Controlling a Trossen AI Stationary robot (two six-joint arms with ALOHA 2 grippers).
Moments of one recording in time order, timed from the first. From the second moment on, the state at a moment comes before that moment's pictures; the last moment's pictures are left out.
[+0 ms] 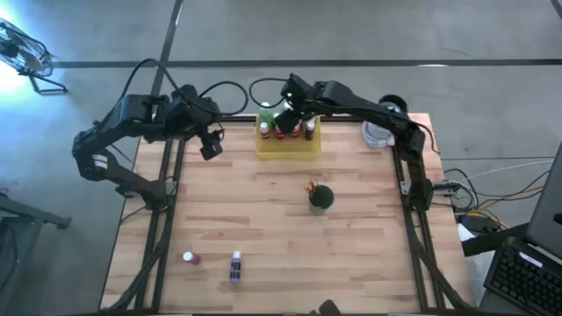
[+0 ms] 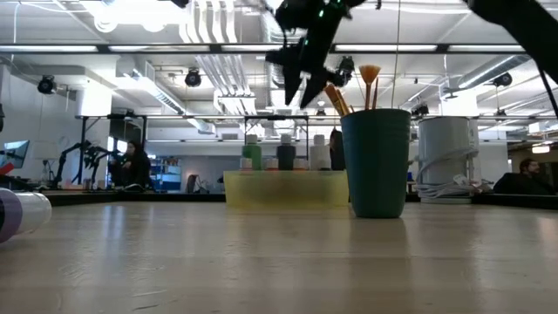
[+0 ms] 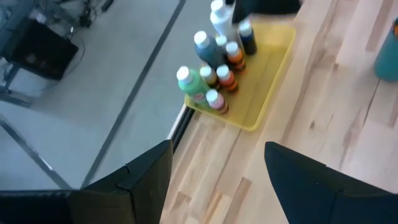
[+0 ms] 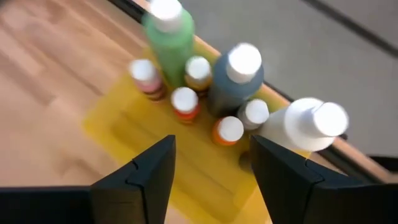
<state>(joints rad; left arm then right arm) 0.14 1.32 1.91 -1.46 -0.51 -0.04 -0.43 2.05 2.13 -1.10 0.24 0.44</state>
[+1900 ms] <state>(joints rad) -0.85 1.38 1.61 -1.57 0.00 -2.09 -0.25 1.69 2.12 -1.13 0.20 0.11</state>
